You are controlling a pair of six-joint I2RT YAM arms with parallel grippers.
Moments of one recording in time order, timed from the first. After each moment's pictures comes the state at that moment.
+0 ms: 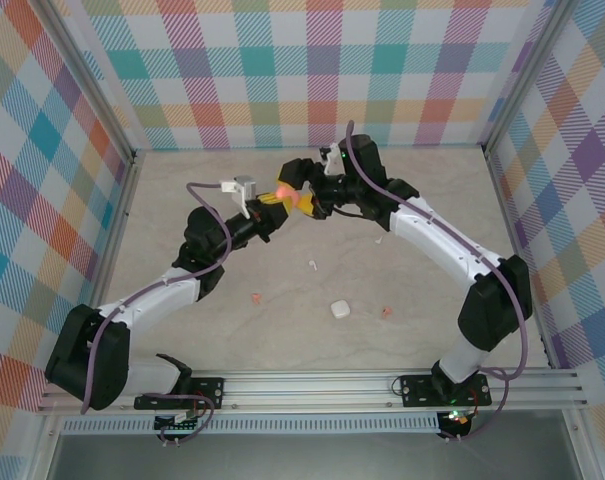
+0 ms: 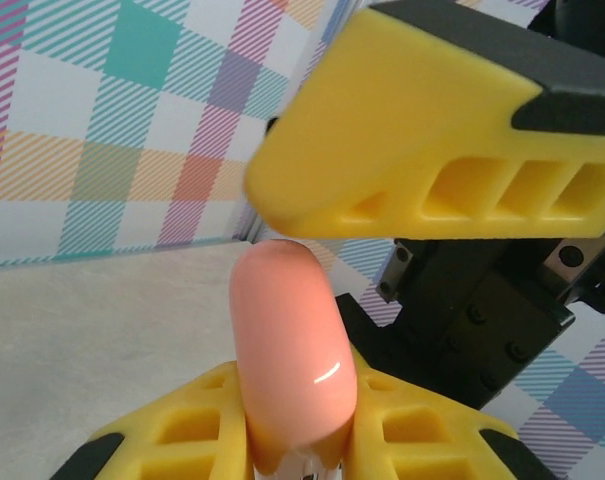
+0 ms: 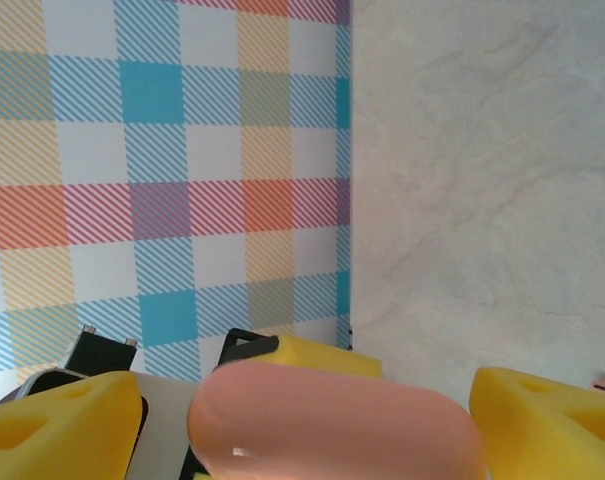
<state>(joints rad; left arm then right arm) -0.47 1.31 0.70 0.70 0.45 -0.48 0.61 1.66 1.50 -0.28 -0.62 1.17</state>
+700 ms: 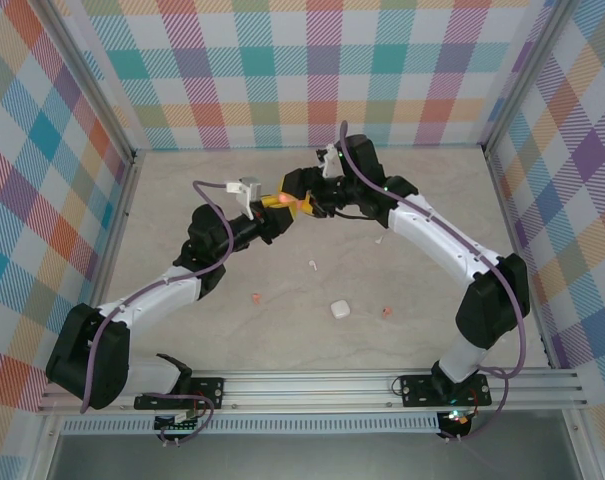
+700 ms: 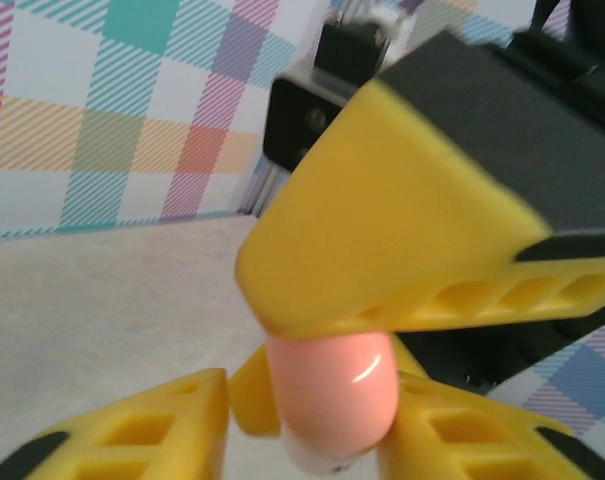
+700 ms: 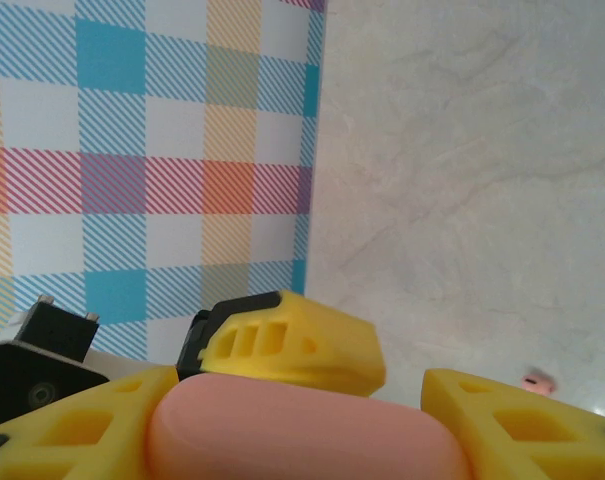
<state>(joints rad) -0.48 1.31 0.73 0.60 0.45 -0.45 0.61 1.67 1.55 -0.41 -0.60 0.98</state>
